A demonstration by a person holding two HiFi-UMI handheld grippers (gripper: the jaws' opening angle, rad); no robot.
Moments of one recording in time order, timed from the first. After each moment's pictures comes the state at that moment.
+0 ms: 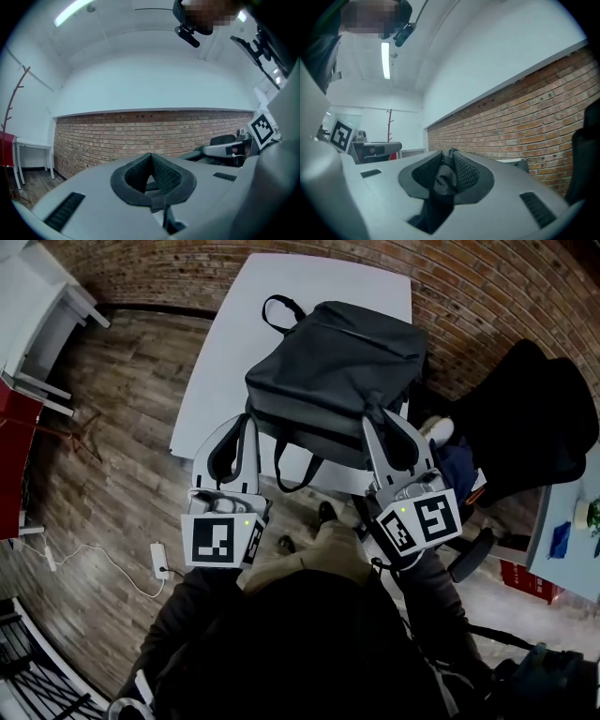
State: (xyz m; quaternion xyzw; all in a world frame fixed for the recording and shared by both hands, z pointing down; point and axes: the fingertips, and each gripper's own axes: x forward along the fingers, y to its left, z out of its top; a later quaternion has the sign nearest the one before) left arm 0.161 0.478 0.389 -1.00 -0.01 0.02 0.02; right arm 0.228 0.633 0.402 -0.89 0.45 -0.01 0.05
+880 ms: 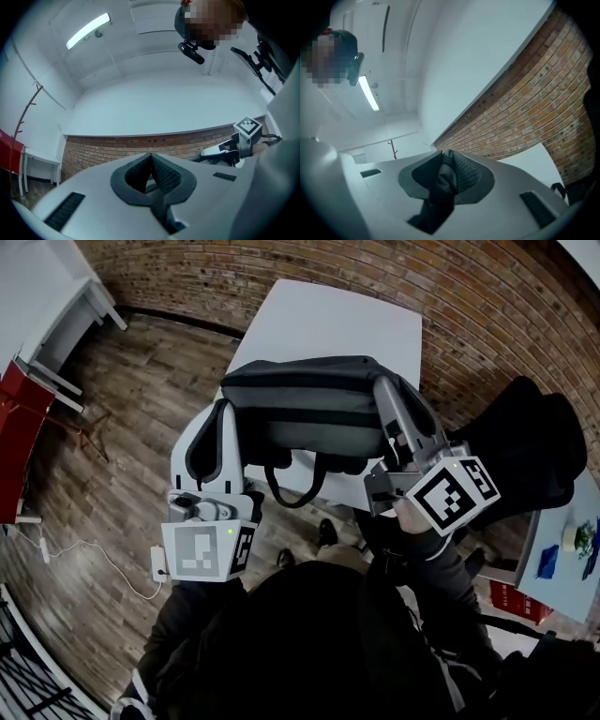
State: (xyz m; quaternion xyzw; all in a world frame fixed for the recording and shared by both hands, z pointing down) left arm 0.126 0.425 0.257 -0.99 0.06 0.14 0.02; right arm 0.250 0.584 0.269 -0.85 0.48 -0.06 0.23
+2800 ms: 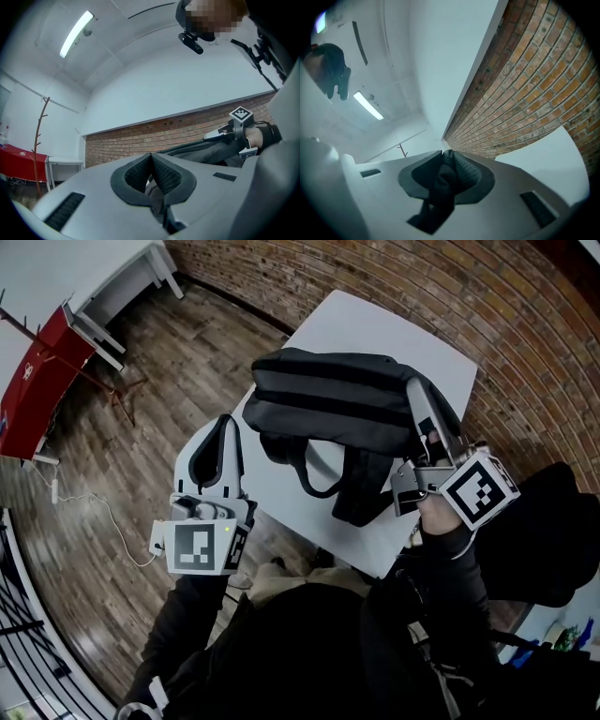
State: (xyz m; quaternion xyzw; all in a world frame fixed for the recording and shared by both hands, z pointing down) left arm 0.202 0.374 0.297 -0.98 0.18 0.05 0.05; right arm 0.404 0.535 0.289 -0.78 0.55 -0.13 0.27
